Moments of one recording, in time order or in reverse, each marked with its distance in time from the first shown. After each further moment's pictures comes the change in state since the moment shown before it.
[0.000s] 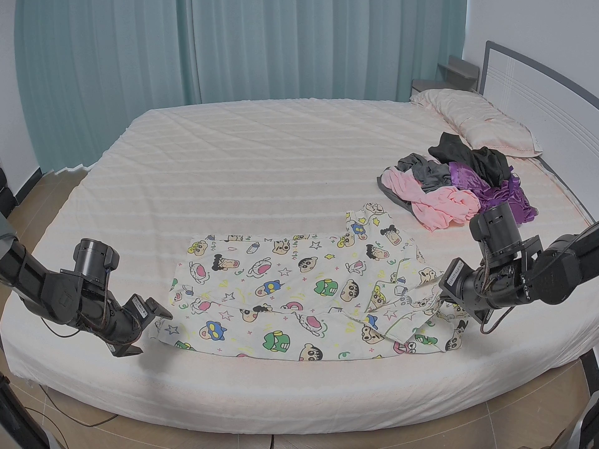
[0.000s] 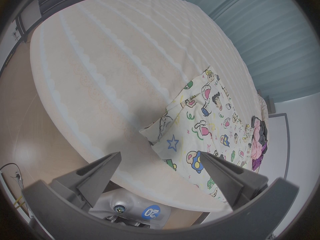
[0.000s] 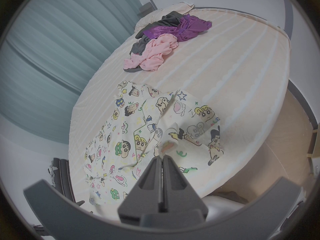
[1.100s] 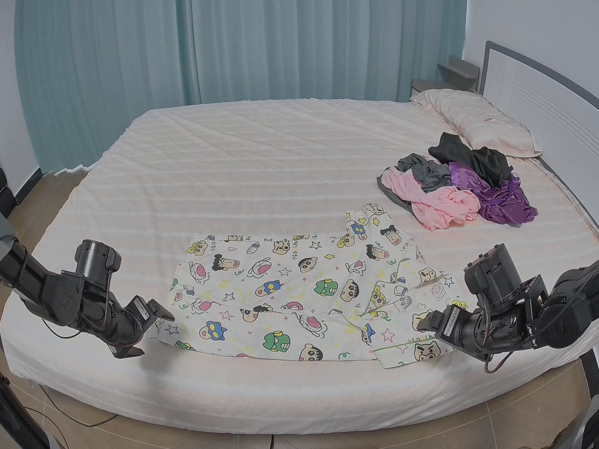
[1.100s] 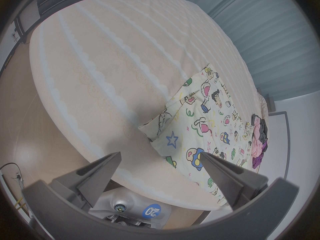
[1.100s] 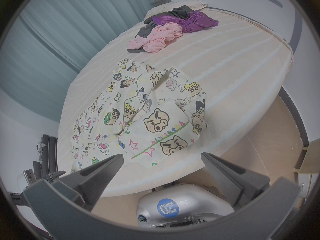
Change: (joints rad) left arm -0.012 -0.002 0.006 0.000 0.000 0.000; right arm 0.146 -0.080 0.193 -0.006 -0.060 -0.037
